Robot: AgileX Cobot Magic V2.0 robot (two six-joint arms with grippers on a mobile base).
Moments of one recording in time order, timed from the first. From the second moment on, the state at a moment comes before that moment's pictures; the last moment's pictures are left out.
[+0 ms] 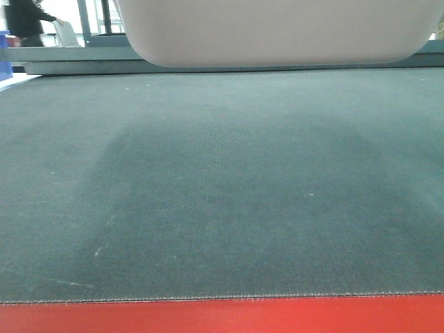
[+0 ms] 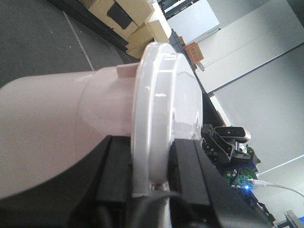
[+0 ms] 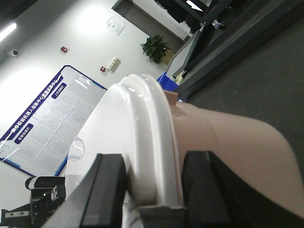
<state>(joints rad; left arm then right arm) -0.04 1.58 -1.36 -1.68 1.13 0.78 -0.29 1.28 -1.00 1.77 0.98 -0.87</state>
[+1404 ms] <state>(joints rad) -0.04 1.58 -1.36 -1.70 1.13 0.77 -0.29 1.28 -1.00 1.77 0.98 -0.87</state>
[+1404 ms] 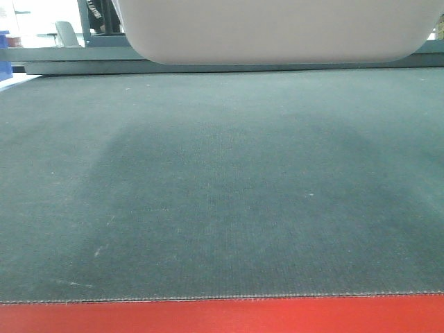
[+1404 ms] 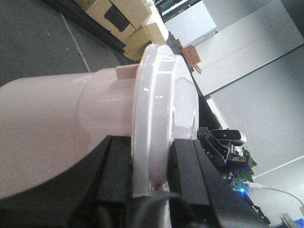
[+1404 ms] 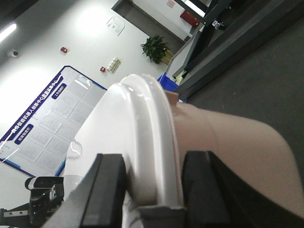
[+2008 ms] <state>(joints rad) -0.04 1.46 -1.36 -1.72 1.10 0.75 -0.29 1.19 -1.00 1.77 0.98 -0.80</state>
